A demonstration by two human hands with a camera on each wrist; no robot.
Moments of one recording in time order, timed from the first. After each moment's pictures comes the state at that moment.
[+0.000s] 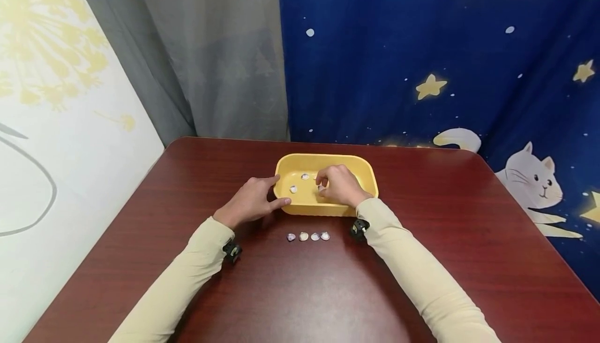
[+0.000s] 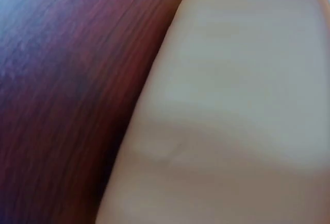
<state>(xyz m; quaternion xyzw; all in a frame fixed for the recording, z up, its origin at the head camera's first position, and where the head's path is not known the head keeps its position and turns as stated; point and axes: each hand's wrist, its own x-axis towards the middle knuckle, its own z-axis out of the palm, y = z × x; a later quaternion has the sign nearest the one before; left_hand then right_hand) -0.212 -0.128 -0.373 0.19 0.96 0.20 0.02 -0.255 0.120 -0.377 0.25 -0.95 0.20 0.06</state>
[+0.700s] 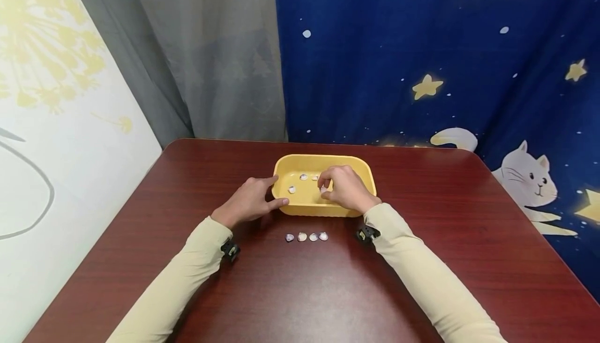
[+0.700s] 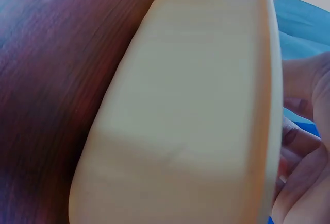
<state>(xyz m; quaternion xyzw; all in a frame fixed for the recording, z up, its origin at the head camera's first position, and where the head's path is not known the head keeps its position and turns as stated) -0.210 -0.128 -0.369 0.19 0.96 0.19 0.03 -0.230 0.131 -0.360 0.27 -0.94 0.20 0.09</state>
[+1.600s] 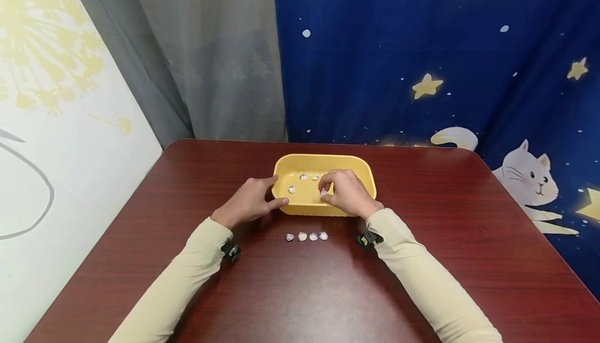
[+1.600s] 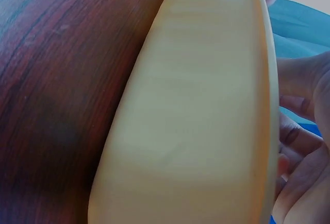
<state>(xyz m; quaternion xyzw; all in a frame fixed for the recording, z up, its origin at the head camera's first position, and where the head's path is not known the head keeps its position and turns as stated) -0.211 -0.128 -0.370 0.20 0.96 0.20 0.03 -0.221 0.134 -0.366 0.29 -0.93 0.22 0.11</state>
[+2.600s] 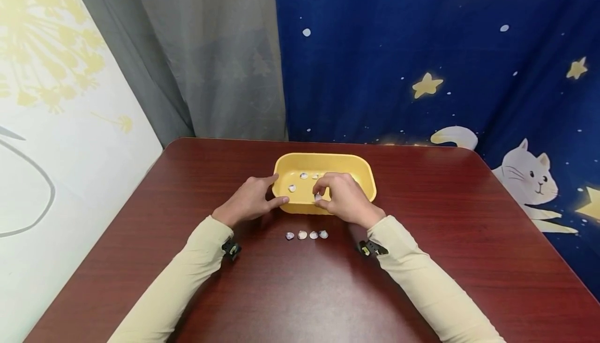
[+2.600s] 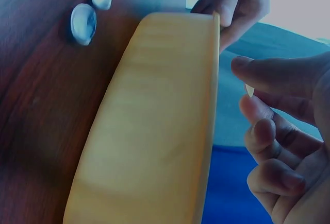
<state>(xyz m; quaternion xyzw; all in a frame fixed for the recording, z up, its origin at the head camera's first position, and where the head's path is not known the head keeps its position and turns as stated) -0.212 -0.127 -0.371 0.20 0.96 0.19 0.03 -0.192 0.124 -0.352 0.33 -0.90 0.23 0.15</state>
